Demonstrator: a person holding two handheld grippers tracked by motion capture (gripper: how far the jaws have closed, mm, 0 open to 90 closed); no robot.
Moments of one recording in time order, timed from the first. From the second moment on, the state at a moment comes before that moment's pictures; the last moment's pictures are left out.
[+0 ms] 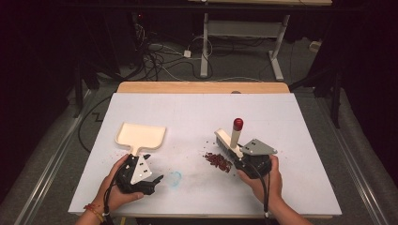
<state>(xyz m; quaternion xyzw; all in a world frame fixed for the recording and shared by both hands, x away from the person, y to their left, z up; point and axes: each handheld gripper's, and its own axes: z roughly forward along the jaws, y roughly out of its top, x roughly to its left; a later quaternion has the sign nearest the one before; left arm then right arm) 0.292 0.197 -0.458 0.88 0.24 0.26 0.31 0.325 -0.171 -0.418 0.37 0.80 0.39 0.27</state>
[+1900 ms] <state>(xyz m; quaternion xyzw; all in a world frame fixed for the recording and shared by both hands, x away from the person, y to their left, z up) 0.299 0.190 -0.465 0.89 0.24 0.24 0.29 0.435 -0.170 -0.417 0.13 0.87 0.42 0.21</state>
